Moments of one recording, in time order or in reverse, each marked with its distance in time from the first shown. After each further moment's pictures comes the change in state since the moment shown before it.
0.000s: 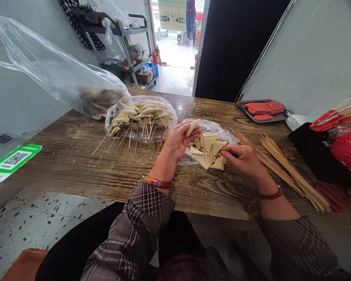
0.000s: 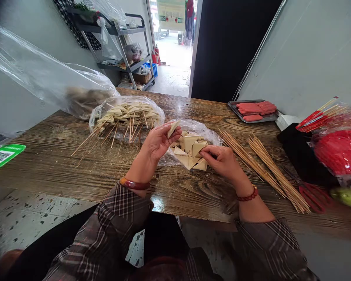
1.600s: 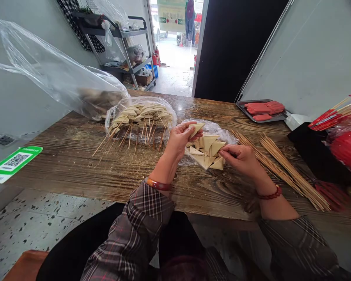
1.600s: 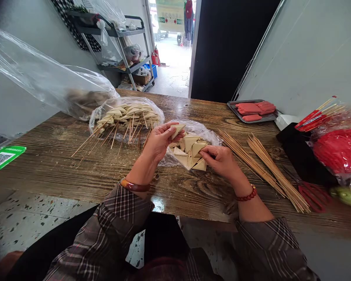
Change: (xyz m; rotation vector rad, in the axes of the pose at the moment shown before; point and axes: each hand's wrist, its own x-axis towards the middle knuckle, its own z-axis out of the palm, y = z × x) left_hand 0.001 -0.011 -0.001 0.195 -0.055 0.134; right_hand 0.000 0.005 0.003 -0.034 -0.009 -0.009
